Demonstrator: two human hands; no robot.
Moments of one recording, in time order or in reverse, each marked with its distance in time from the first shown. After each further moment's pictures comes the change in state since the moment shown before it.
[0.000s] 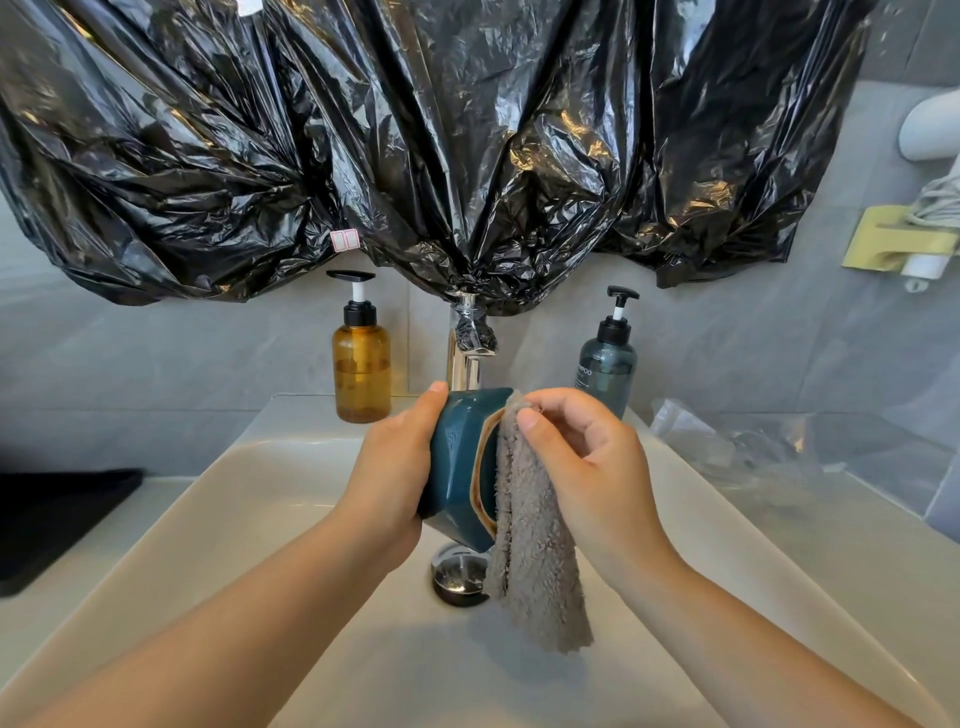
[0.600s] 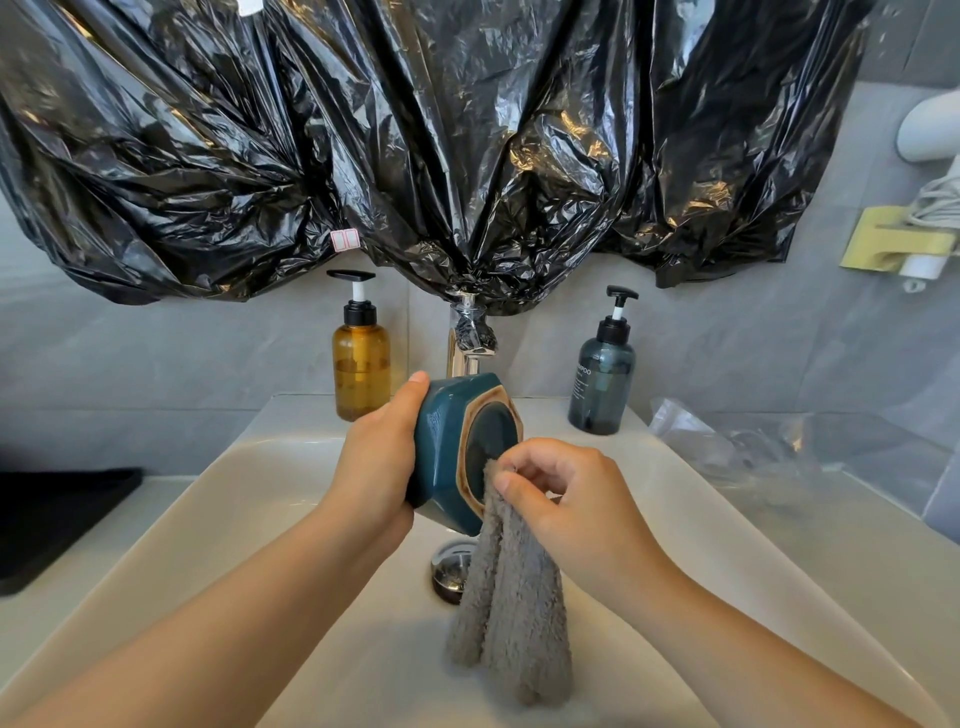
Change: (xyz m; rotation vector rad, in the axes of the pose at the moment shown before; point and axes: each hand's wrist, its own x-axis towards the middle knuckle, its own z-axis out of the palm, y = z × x) left_hand 0.002 0.005 -0.006 -0.046 0.053 -0.006; right_hand -0.012 0.006 -0.001 -0.291 -0.267 0.069
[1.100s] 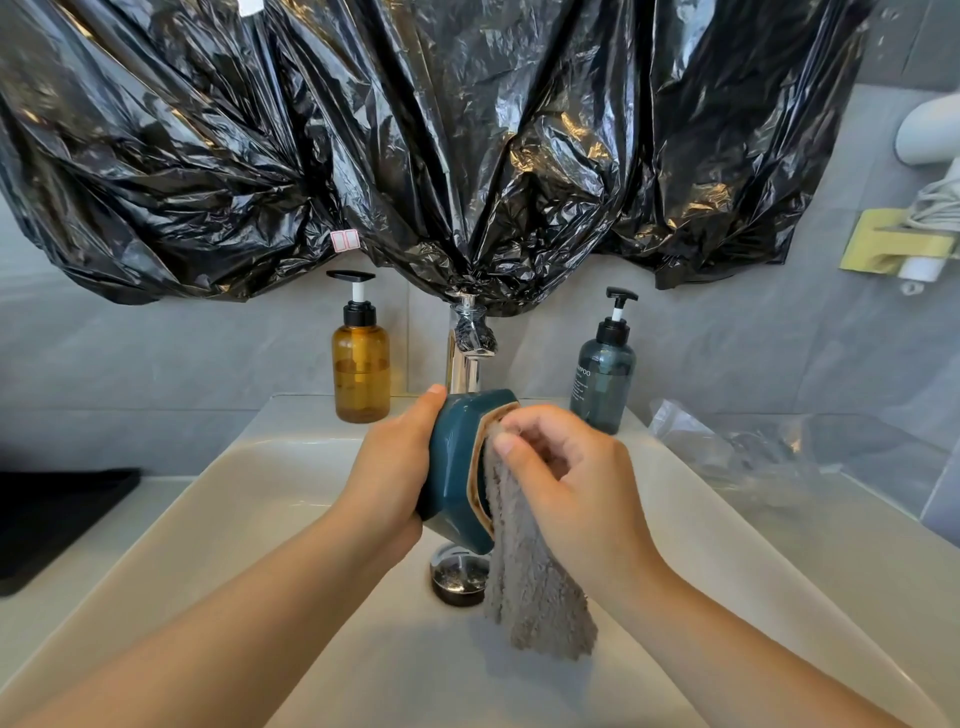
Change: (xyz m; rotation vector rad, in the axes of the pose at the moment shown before) left_hand -0.004 -0.003 0.004 0.057 -0.056 -0.023; right_hand 0.003 -0.013 0.001 0.084 0.219 -0.197
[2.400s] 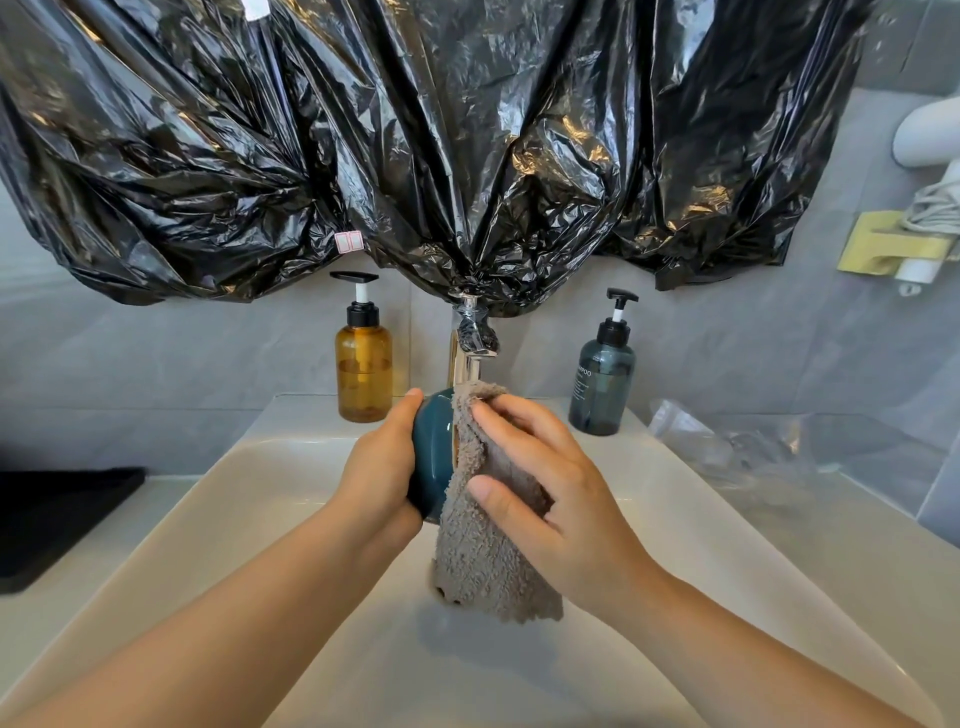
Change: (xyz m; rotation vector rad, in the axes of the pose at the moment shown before) left_hand 0.013 -0.005 -0.011 -0.148 0.045 -0.124; right_hand -0.008 0.015 0.002 -0.158 -0.229 -0.147
